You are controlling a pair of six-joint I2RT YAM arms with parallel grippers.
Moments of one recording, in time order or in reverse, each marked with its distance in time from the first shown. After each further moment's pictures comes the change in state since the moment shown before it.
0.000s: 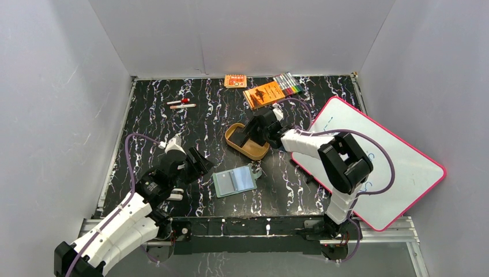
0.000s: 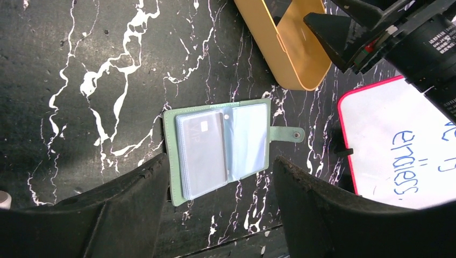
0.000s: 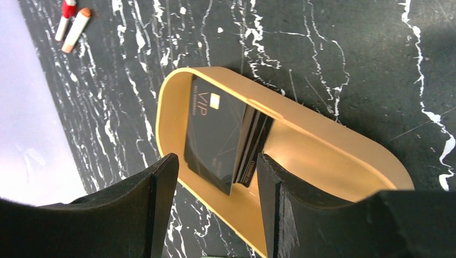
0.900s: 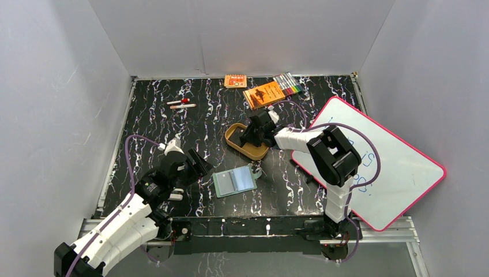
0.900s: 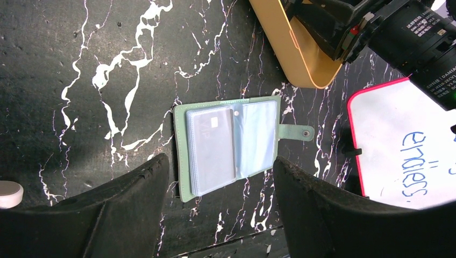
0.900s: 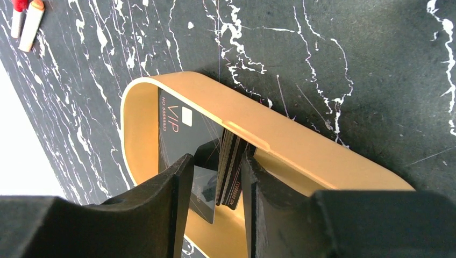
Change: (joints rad) left arm 0.000 -0.021 -0.014 -0.032 -0.011 -0.006; right arm 0.002 0.137 0.069 -0.023 -0.019 0.019
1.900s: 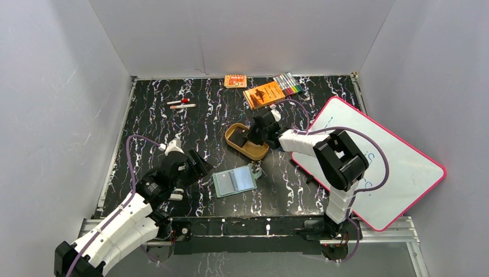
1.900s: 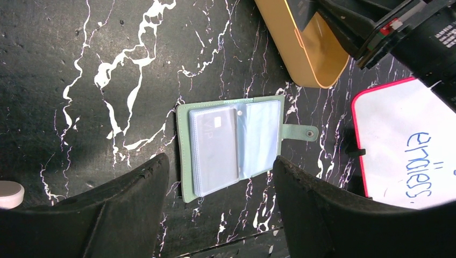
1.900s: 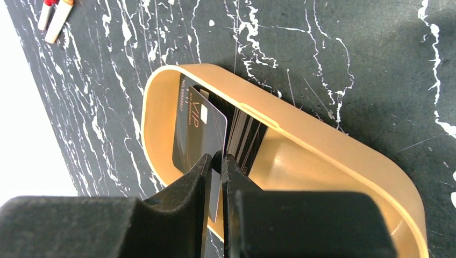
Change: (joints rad) left arm 0.000 0.007 -0.008 0.007 0.000 0.000; right arm 0.000 -0.069 -0.059 0.042 -0.007 -0.034
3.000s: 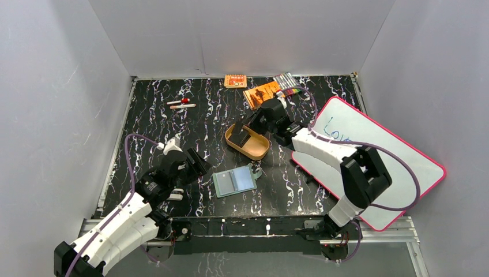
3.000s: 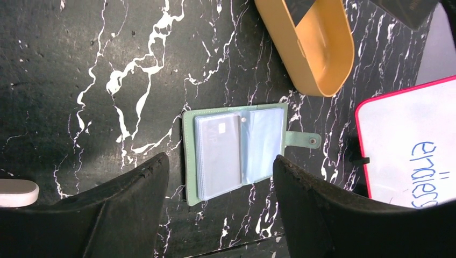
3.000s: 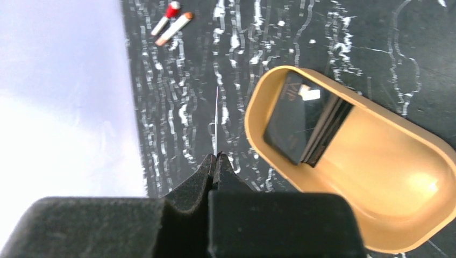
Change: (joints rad) left arm 0.000 0.007 0.014 -0.021 -0.034 0.006; right arm -0.001 -0.219 0.016 -0.044 -0.019 -0.008
